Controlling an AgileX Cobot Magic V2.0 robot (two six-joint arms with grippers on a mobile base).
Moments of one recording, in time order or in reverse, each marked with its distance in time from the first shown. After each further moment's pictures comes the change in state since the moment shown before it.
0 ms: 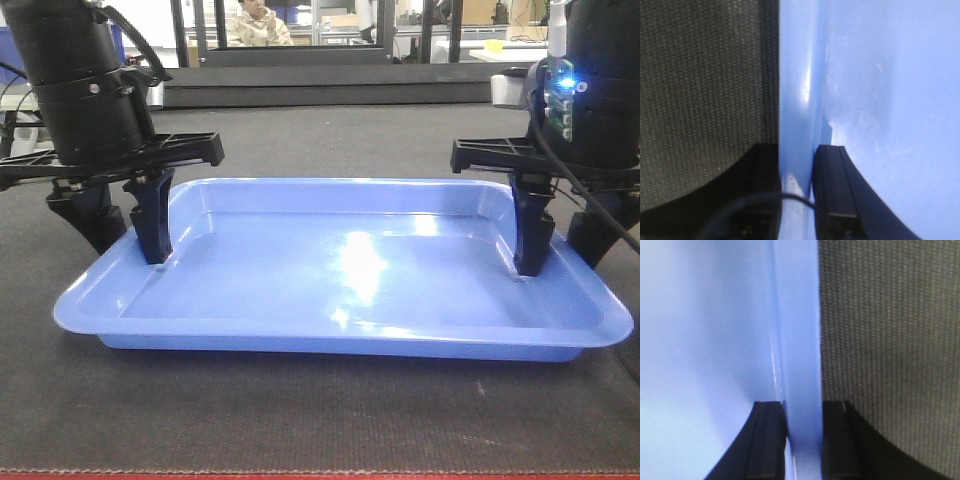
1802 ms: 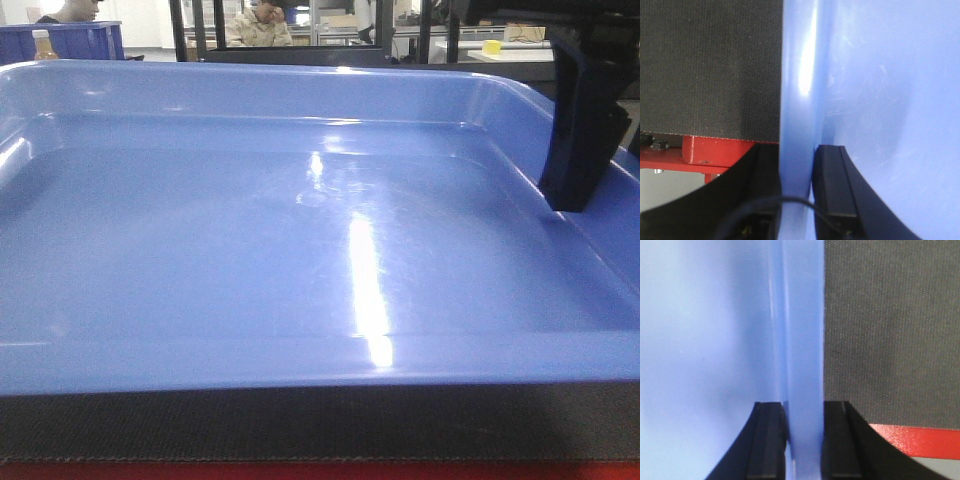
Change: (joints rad) left arm -0.233 -0.687 0.371 0.209 0.206 -0.427; right arm 0.399 -0.494 0.180 -0.150 0.137 0.316
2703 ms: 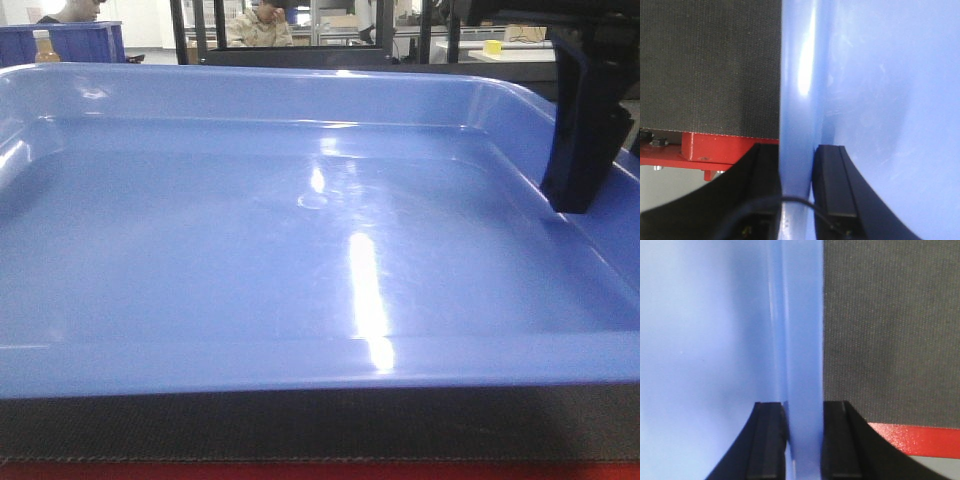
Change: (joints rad) left arm 0.000 0.000 0.000 -0.008 0.006 0.002; right arm 0.000 0.000 0.000 0.000 0.002 0.000
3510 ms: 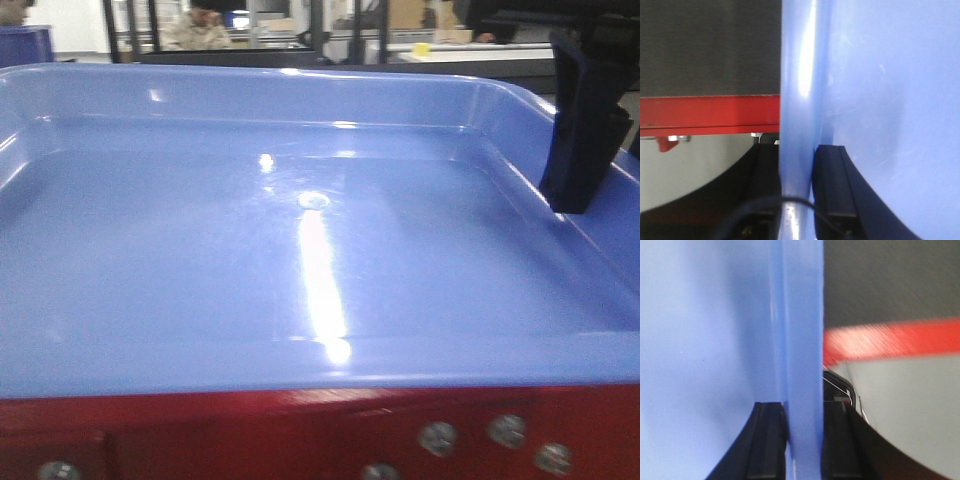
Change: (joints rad) left arm 0.000 0.000 0.000 0.000 0.004 0.000; right arm 0.002 0.000 0.000 0.002 0.000 0.000
